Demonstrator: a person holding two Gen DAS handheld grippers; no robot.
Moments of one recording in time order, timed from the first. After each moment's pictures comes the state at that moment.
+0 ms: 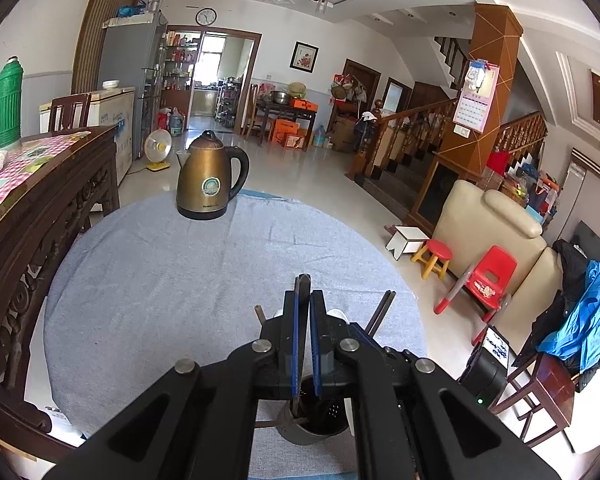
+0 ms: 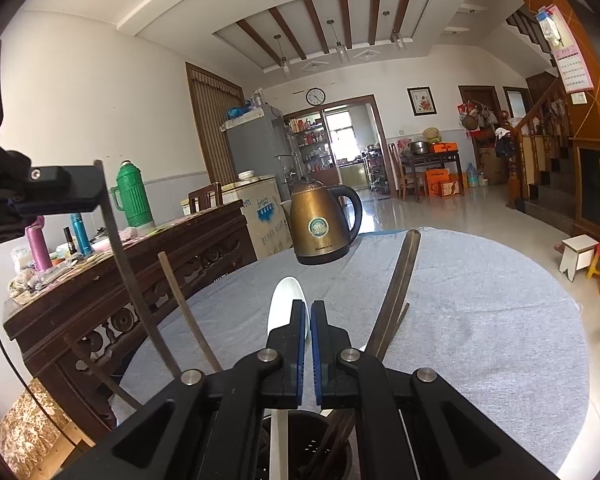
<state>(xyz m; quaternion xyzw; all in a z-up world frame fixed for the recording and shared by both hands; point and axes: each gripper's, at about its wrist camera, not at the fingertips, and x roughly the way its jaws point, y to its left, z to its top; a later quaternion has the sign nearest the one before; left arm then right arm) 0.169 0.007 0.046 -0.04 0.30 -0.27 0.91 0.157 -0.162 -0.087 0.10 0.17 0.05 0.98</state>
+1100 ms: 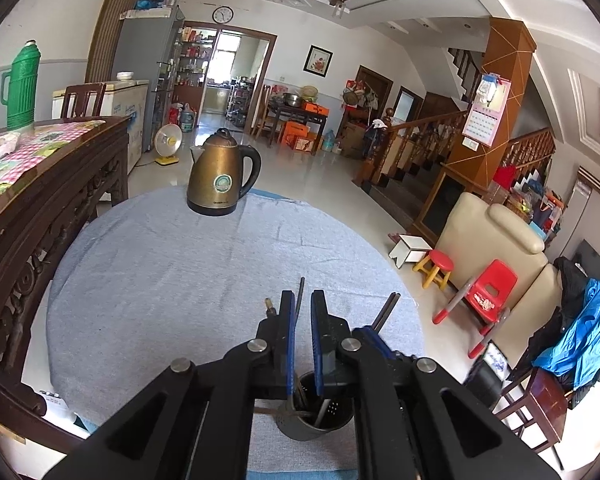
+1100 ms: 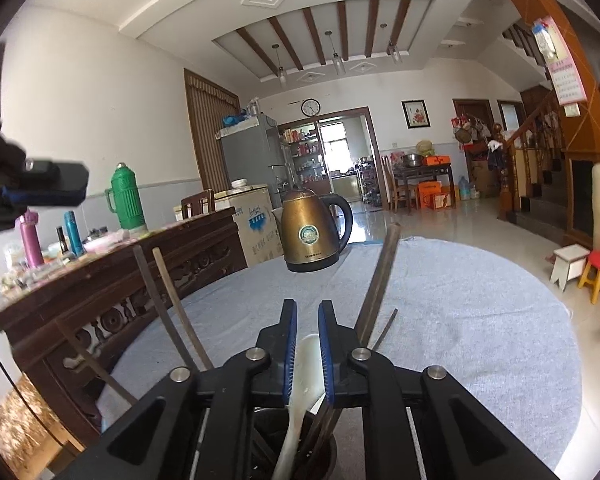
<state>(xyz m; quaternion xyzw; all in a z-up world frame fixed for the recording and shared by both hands) 0.161 0.026 0.044 -0.07 0.30 -0.25 0.92 0.141 -0.168 -0.095 0.11 0.15 0.03 0.98</state>
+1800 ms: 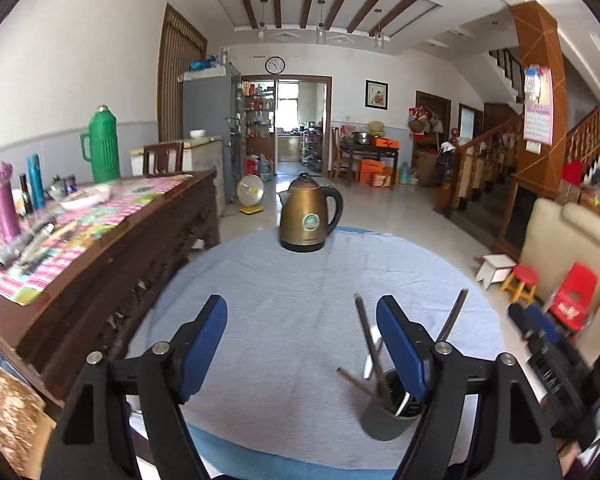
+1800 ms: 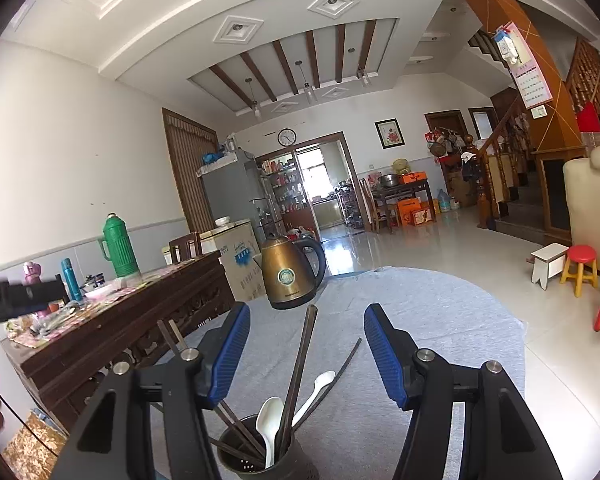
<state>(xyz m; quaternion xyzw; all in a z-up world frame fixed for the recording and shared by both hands) 0.101 0.043 0.043 0.01 0.22 -0.09 0.97 0.068 -0.213 -0.031 0.14 0.11 0.00 0.98</state>
